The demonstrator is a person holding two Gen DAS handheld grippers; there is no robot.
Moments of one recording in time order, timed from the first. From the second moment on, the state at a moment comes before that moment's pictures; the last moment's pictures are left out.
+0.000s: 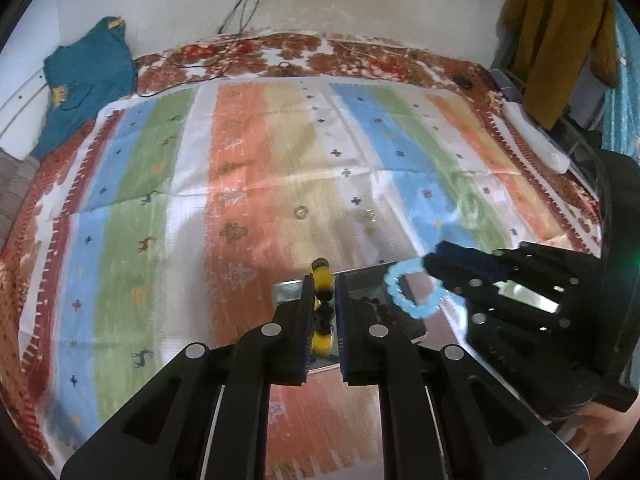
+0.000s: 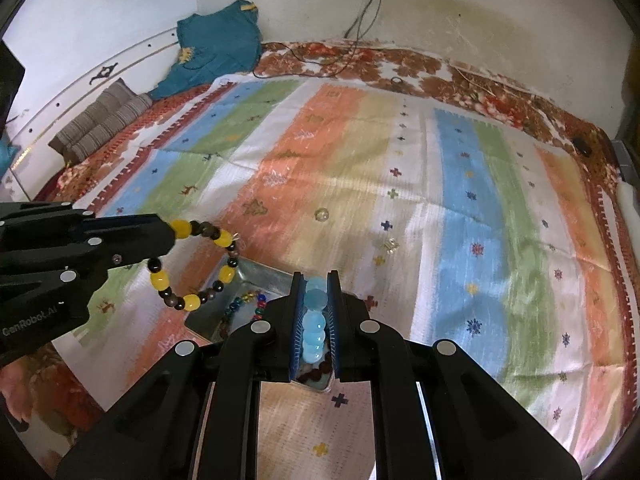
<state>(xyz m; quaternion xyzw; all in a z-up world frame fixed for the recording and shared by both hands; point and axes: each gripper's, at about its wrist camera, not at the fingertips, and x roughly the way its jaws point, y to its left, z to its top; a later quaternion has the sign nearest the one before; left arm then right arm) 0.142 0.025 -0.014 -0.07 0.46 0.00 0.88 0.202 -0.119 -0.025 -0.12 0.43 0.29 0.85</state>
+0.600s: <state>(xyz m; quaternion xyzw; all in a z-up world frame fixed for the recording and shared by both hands) 0.152 0.045 -0.023 -0.11 0.46 0.03 0.88 0.231 -0.138 -0.041 -0.10 0.46 0.23 0.85</state>
